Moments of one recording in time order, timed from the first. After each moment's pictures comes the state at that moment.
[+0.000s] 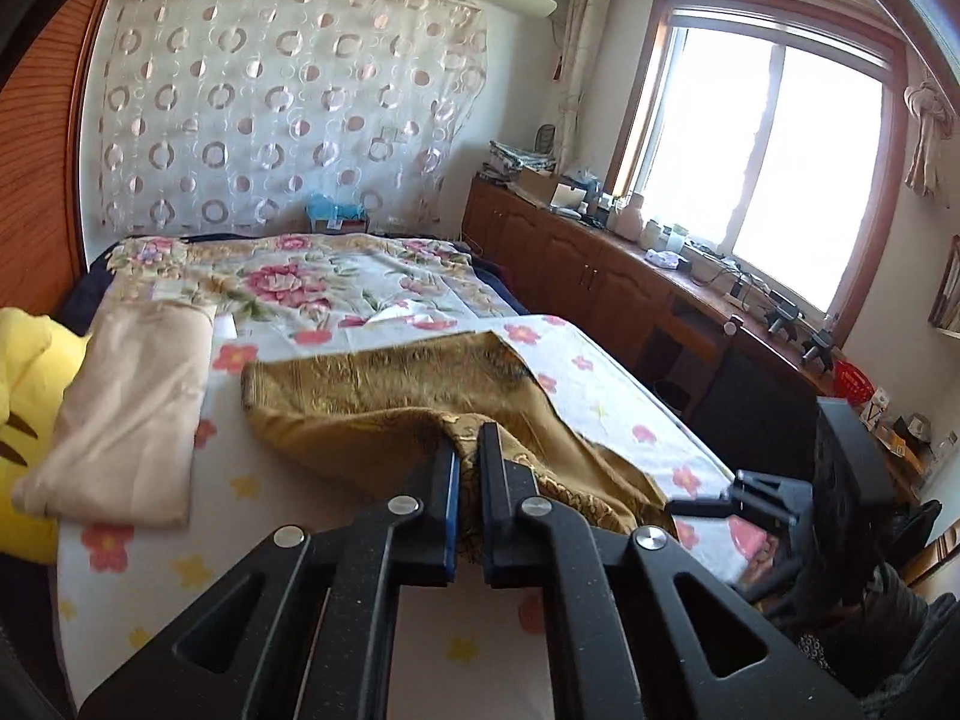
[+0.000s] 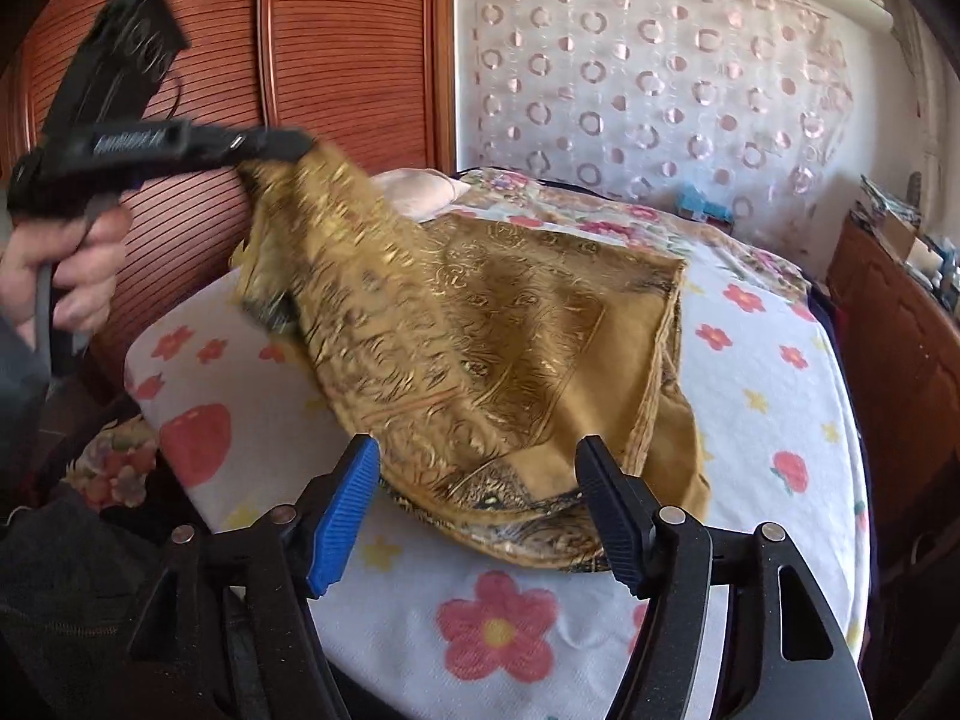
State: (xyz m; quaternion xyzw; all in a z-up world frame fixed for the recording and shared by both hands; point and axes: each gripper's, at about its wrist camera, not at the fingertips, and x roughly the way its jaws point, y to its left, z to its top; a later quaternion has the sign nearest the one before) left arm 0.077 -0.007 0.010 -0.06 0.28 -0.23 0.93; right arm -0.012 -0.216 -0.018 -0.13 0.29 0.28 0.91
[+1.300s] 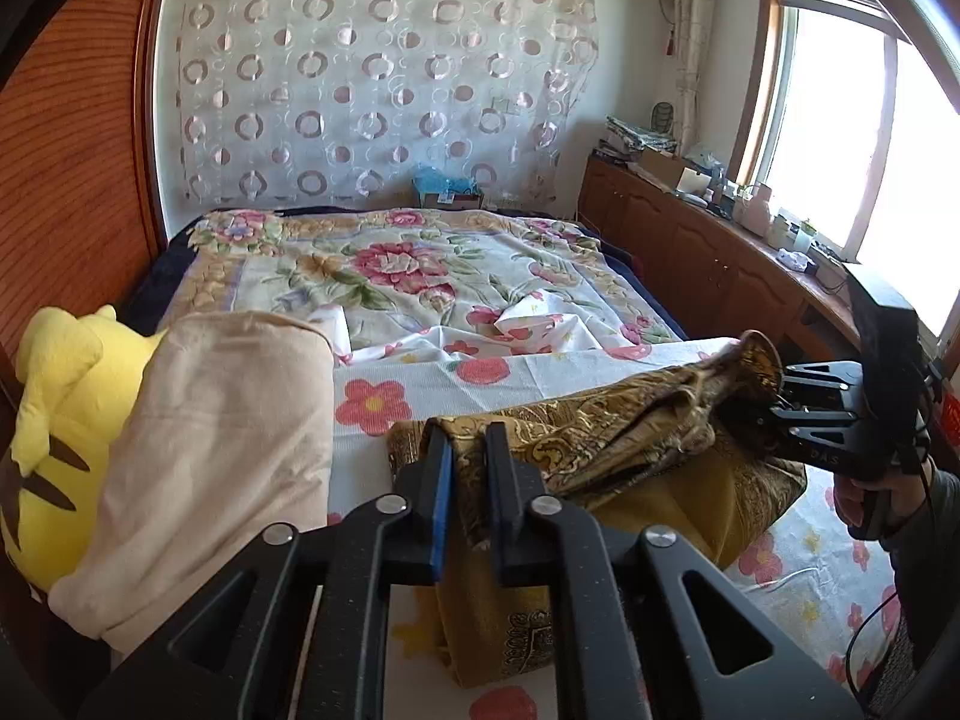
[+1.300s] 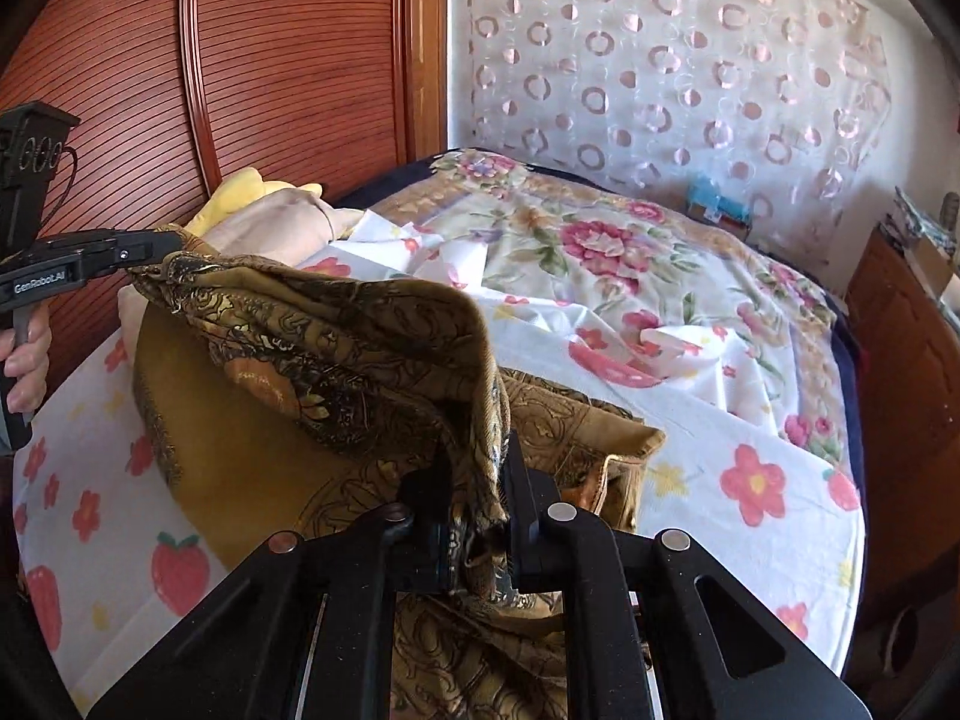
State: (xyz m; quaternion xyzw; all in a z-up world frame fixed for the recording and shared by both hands) left arm 0.222 0.049 -0.036 -0.04 0.32 -0.10 0.94; right arm 0.277 -0.169 0.004 -0.15 0.32 0.29 0.89
